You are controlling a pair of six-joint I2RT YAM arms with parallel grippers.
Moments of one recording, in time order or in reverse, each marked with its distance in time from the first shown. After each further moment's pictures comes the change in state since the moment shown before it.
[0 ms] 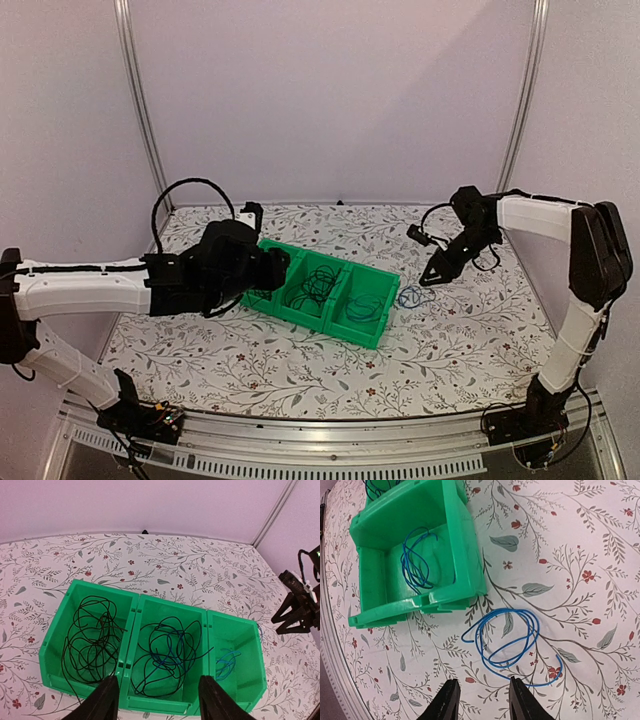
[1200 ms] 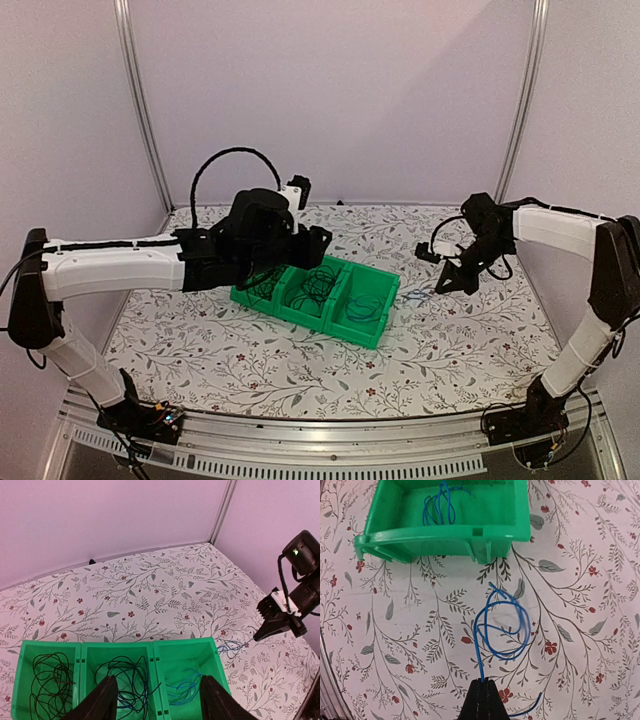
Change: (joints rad) left arm -0.005 0.198 0.256 0.054 0.155 0.206; right arm 0.000 -0.139 -0.182 0.017 0.119 -0.327
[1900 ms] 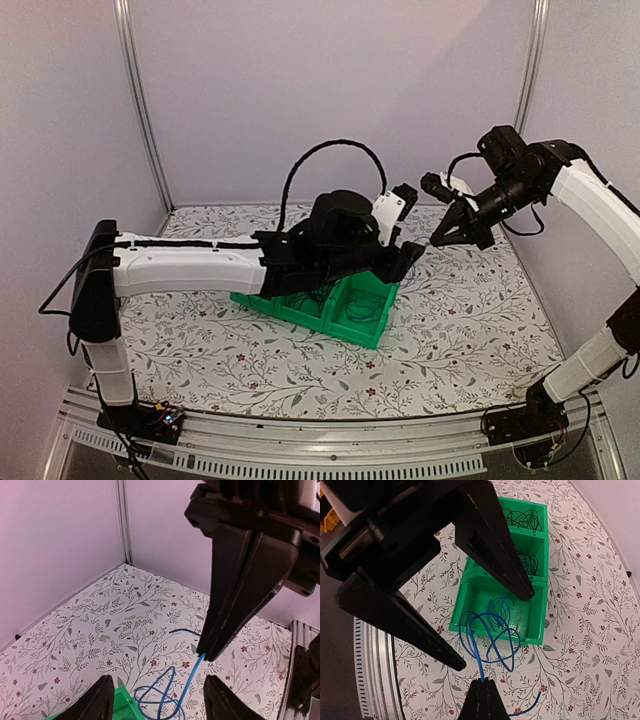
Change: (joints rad) left arm -0.161 0.375 0.423 0.128 0.188 0.320; right arm 0.110 -0.194 0.433 -0.400 -0.224 0.063
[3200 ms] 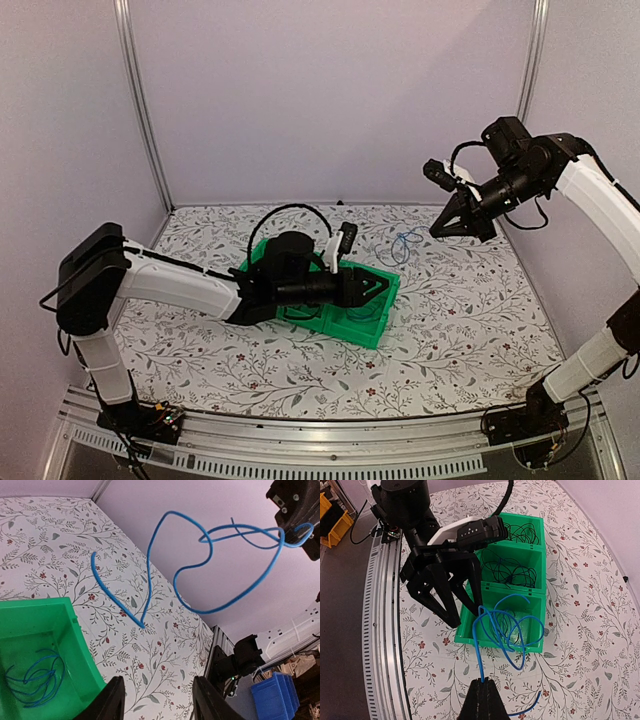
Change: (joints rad) left arm 0.136 -0.105 -0.540 0.465 0.401 -0.604; right arm 0.003 -0.002 0.068 -0.020 -0.040 0.069
